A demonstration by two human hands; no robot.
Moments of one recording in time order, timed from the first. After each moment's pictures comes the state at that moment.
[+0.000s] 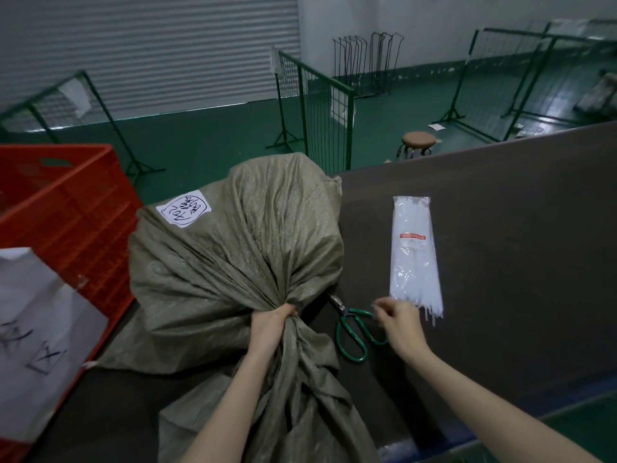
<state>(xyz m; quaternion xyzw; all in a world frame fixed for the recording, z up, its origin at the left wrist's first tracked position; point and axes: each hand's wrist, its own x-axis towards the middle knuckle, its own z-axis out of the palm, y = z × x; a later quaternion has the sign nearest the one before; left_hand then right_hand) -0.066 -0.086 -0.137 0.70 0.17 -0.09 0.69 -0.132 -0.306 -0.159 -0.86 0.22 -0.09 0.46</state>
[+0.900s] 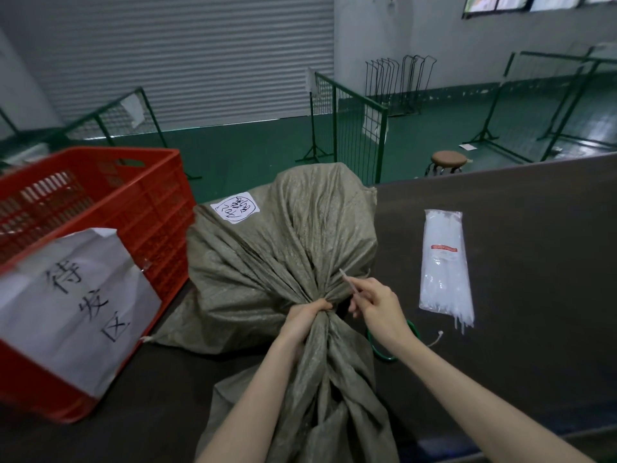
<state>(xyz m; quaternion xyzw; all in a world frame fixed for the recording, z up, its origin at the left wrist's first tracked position) -0.093 -0.062 -0.099 0.66 0.16 -0.23 0.69 -0.128 -0.208 -0.089 -0.79 0.04 -0.12 0.59</state>
